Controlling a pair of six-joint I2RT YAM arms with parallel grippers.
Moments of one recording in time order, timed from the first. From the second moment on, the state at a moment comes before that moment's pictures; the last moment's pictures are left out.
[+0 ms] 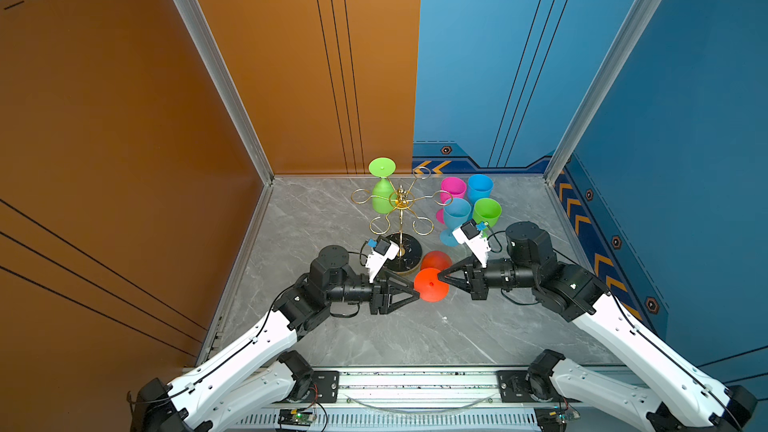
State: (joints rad) left arm -0.71 0.88 0.67 -0.03 0.80 -0.54; right arm 0.66 0.95 1.01 -0.58 -0.67 0.30
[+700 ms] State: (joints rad) left arm -0.73 0.90 0.67 0.00 0.80 -0.55; right arm 0.69 0.96 1.01 -0.58 -0.67 0.29
